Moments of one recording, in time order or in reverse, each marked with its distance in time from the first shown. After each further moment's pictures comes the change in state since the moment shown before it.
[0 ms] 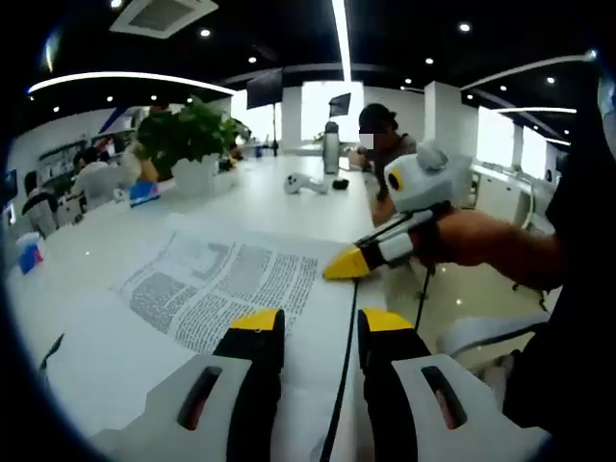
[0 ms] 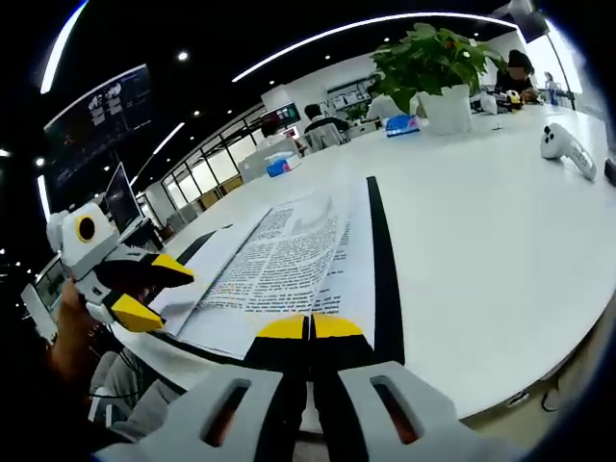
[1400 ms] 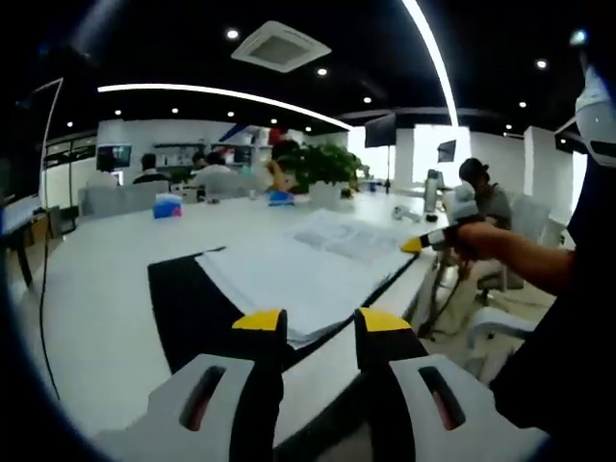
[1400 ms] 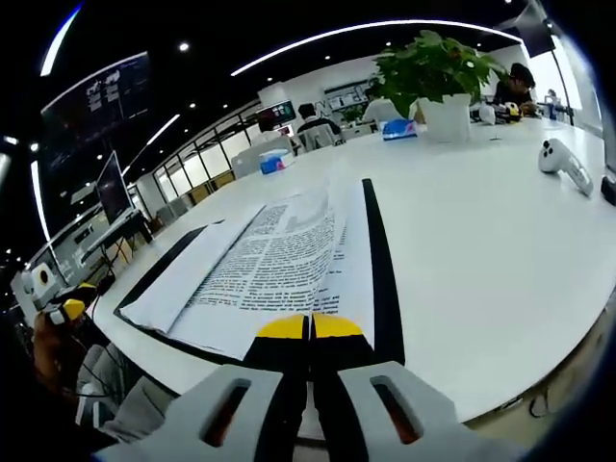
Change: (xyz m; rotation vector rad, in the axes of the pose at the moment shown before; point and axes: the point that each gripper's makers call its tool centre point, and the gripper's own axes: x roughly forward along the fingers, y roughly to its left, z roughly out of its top) left arm -0.230 0.010 -0.073 -0.172 -0.155 0.492; right arm 0.000 0.012 -0.001 -0.040 -0.002 -0.046
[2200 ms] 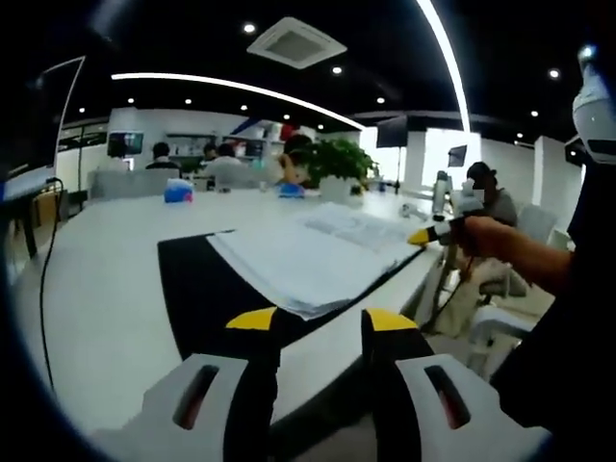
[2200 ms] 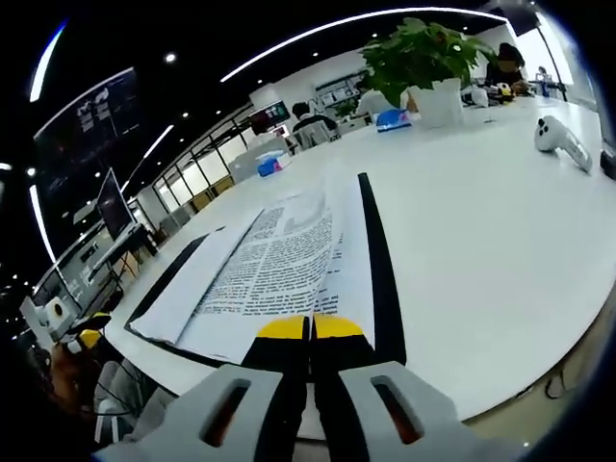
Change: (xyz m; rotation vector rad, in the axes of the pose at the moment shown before) left arm -0.009 0.011 -0.020 -0.063 -0.004 0.041; right arm 0.000 -0.002 0.001 0.092 0.011 0.021
